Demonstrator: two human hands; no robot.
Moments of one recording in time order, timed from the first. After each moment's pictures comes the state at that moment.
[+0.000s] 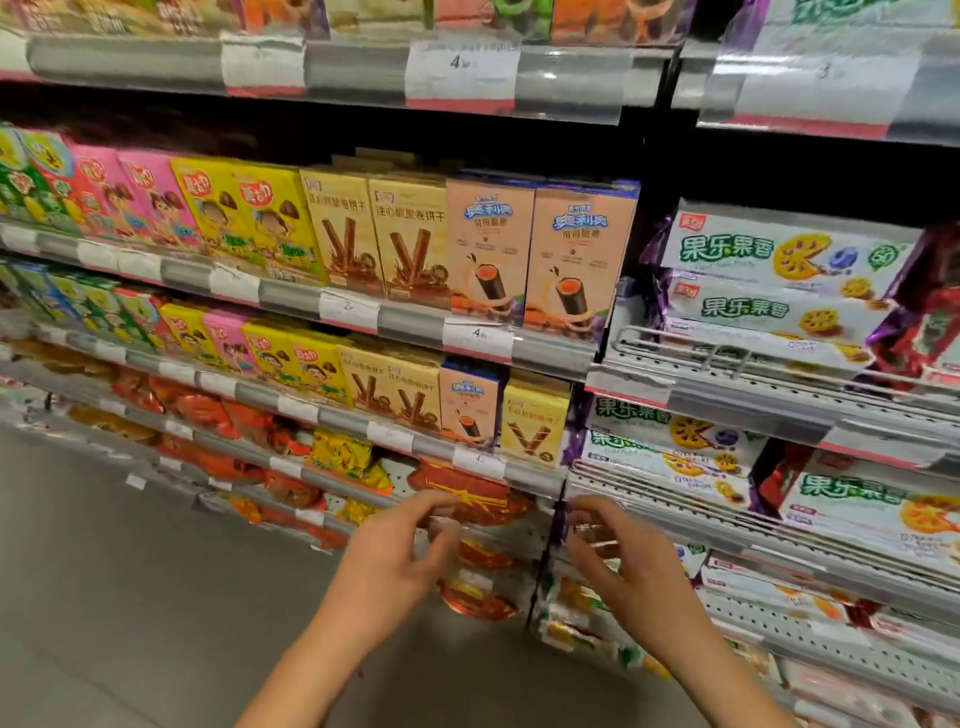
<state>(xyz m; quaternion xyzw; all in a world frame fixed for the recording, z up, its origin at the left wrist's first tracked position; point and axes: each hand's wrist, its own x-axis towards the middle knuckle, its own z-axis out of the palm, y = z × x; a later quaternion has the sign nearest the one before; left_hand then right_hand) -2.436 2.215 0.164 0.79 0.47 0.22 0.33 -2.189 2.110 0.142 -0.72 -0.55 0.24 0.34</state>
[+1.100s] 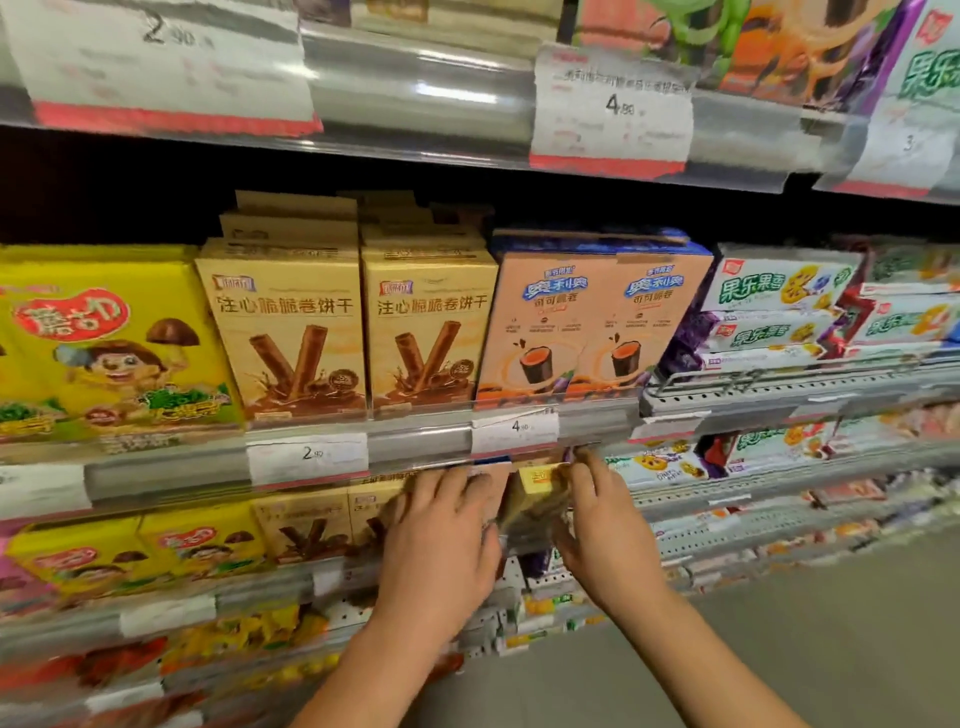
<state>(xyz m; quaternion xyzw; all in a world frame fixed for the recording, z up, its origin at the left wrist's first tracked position) -2.394 2.425 0.140 0.96 0.20 0.14 0.14 -2.251 2.271 0.127 -0.92 -0.37 -0.09 0.08</state>
